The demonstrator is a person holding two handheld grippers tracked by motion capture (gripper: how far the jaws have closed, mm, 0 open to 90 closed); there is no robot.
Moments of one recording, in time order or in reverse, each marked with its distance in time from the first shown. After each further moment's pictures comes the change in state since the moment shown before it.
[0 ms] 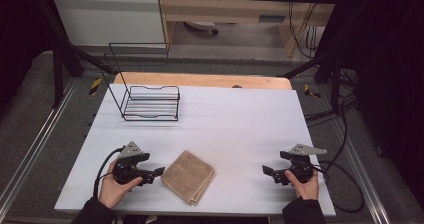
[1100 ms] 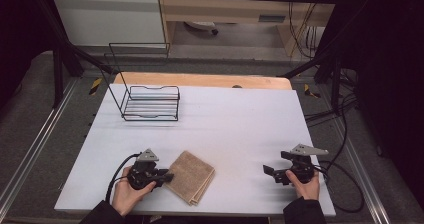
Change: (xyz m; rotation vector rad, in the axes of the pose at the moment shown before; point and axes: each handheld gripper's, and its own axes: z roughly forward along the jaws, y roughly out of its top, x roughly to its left) left arm -0.030 0.000 0.025 0.152 -0.097 -0.028; right arm -0.001 -0.001 -0.002 -0.012 -0.004 0.014
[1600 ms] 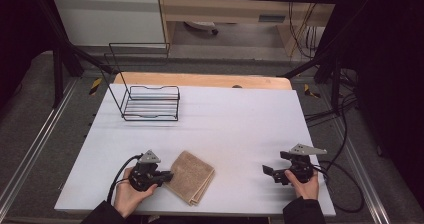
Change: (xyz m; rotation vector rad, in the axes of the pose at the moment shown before) left arm -0.007 0.000 0.000 -0.001 0.027 -0.001; right arm 0.000 0.000 0.003 0.013 -0.003 -0.002
